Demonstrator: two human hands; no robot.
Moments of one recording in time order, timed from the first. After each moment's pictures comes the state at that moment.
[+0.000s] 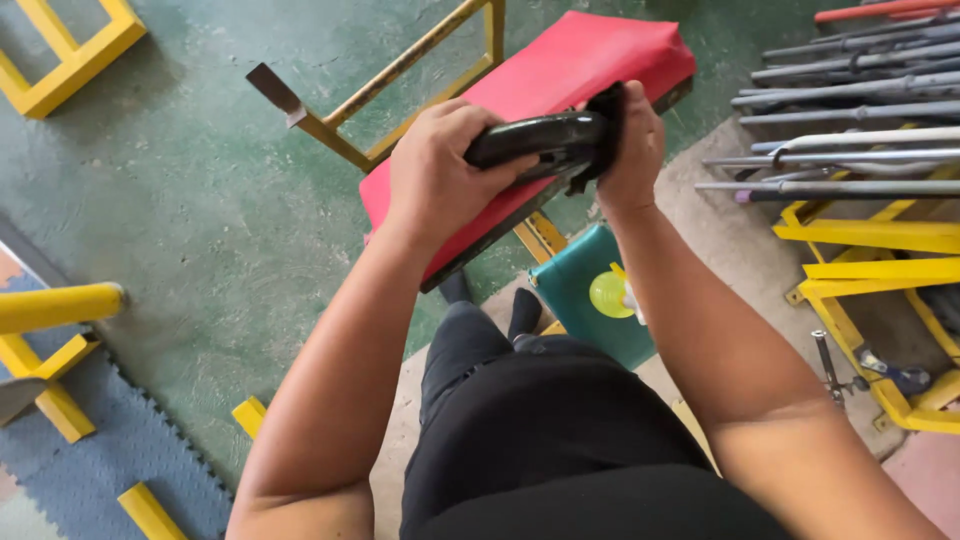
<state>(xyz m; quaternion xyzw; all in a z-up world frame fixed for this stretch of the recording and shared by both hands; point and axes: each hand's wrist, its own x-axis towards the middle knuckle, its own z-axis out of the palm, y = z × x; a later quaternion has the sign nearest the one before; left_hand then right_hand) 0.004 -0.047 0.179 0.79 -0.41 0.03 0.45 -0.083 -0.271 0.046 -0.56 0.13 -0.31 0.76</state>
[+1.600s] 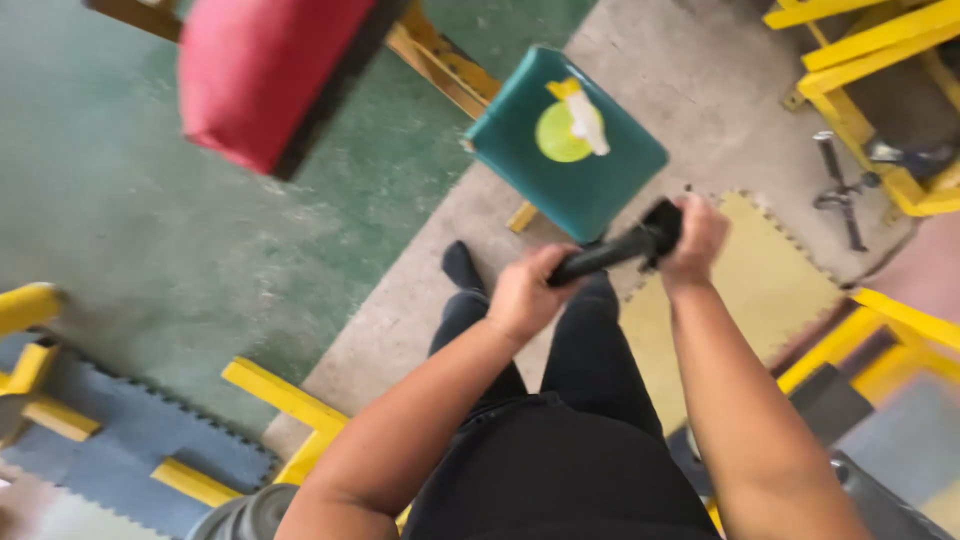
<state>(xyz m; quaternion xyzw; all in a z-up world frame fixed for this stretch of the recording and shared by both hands) -0.334 -0.028 -0.038 0.71 -0.30 -0.39 0.50 -0.502 -0.238 -0.123 -0.79 0.41 -0.29 0.36</state>
